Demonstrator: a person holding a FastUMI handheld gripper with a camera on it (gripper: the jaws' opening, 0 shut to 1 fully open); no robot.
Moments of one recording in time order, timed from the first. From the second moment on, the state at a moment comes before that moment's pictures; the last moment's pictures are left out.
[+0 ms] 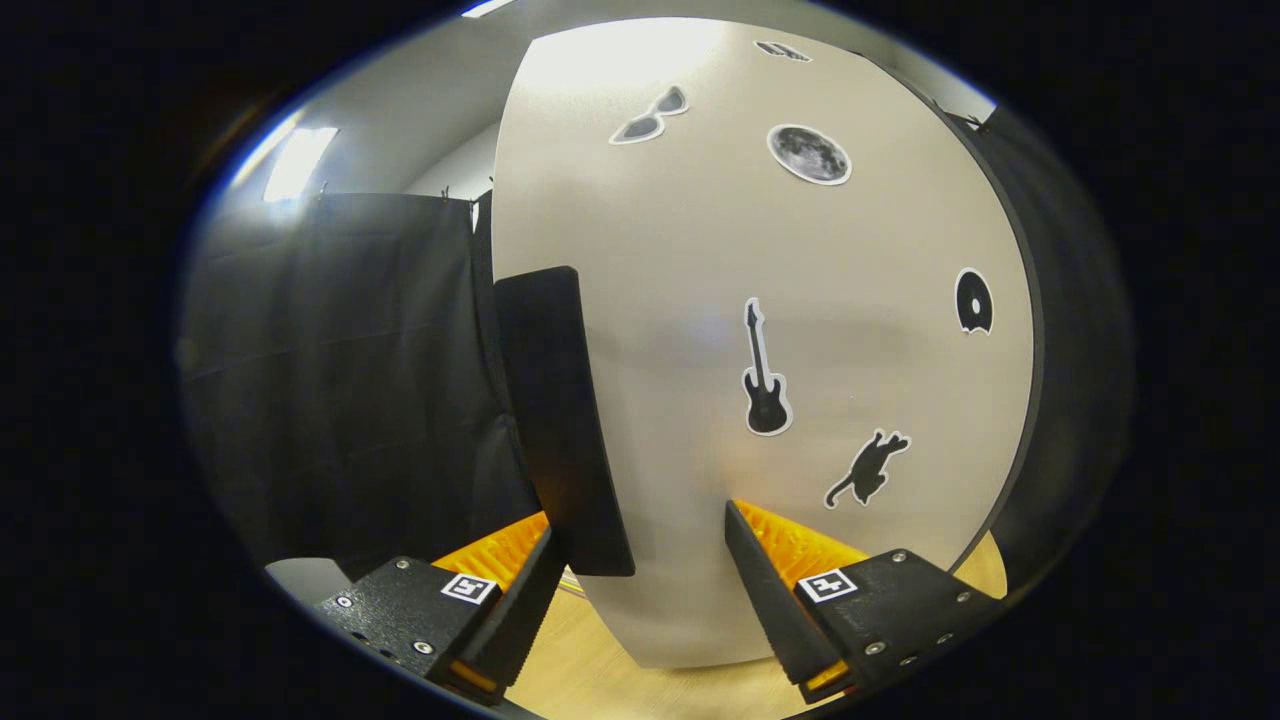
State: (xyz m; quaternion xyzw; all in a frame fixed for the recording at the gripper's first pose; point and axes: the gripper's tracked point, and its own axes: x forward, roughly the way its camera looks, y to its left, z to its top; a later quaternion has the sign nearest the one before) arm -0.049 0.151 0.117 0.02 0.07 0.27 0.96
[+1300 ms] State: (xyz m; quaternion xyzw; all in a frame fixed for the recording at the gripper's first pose) arm -0.027 0.165 0.107 0.03 0.03 0.15 0.99
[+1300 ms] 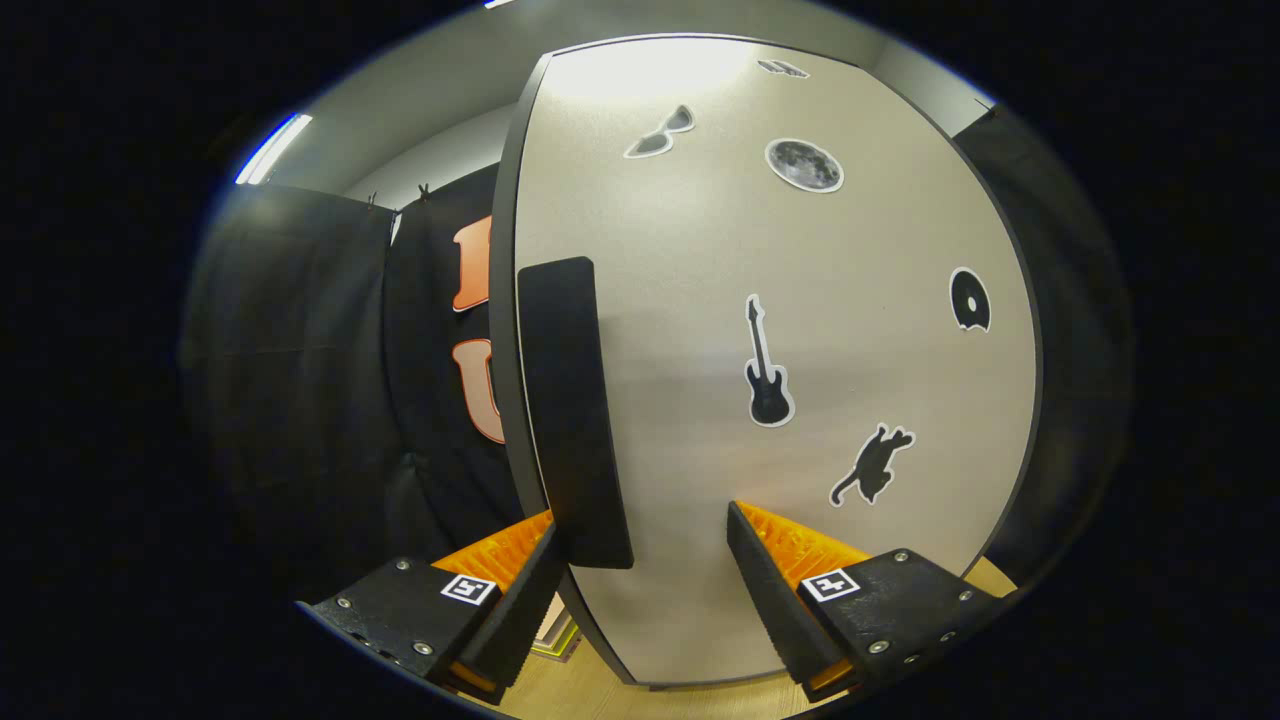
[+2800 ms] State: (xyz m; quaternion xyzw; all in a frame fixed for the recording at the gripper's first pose) arm -0.270 0.034 0.182 -0.02 -0.01 0.05 1.00
